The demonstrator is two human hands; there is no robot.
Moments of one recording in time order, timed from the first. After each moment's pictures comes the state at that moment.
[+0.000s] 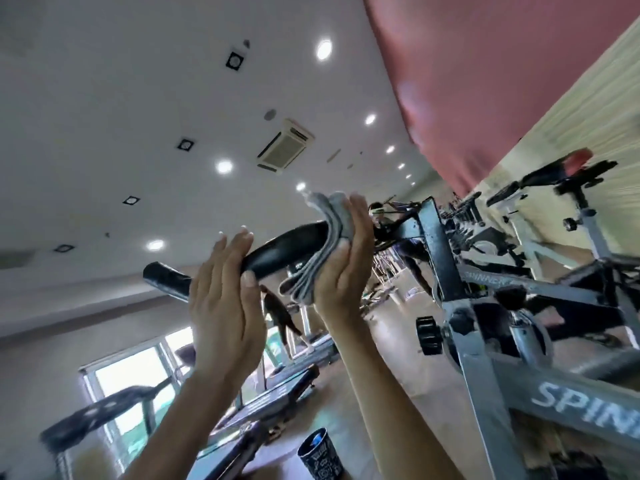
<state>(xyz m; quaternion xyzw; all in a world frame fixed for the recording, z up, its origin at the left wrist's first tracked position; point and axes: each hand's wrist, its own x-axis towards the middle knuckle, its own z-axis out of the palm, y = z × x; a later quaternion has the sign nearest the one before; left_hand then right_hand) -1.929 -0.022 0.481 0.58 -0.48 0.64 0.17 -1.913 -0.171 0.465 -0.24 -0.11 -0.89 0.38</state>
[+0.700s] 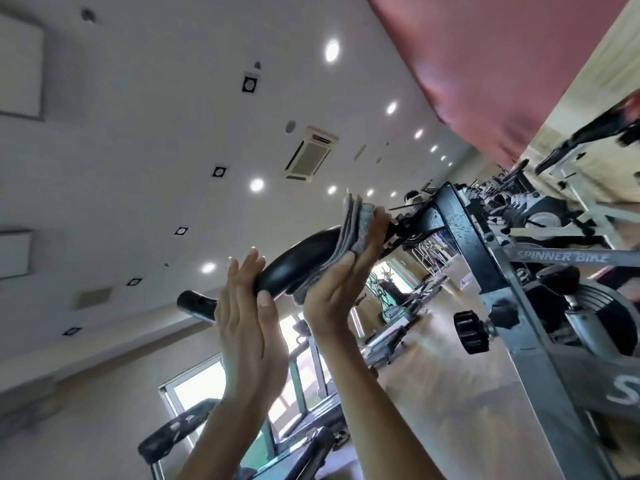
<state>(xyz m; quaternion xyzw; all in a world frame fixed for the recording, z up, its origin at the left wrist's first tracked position) -1.936 -0.021 0.477 0.60 -0.48 0.61 0.18 -1.907 -0.131 0.488 -0.08 -0.09 -0.87 0.49</state>
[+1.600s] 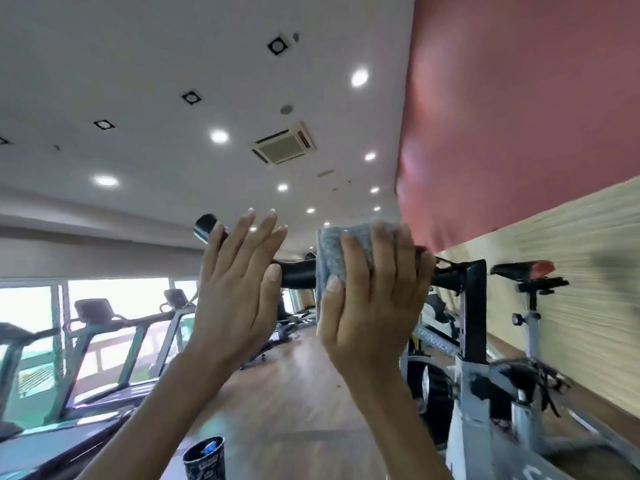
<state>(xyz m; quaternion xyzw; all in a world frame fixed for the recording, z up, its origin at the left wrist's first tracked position) -1.880 0.024 0.506 0.57 -0.48 0.65 0.16 -1.942 -0.109 0.452 -0.45 0.11 -0.88 -0.04</state>
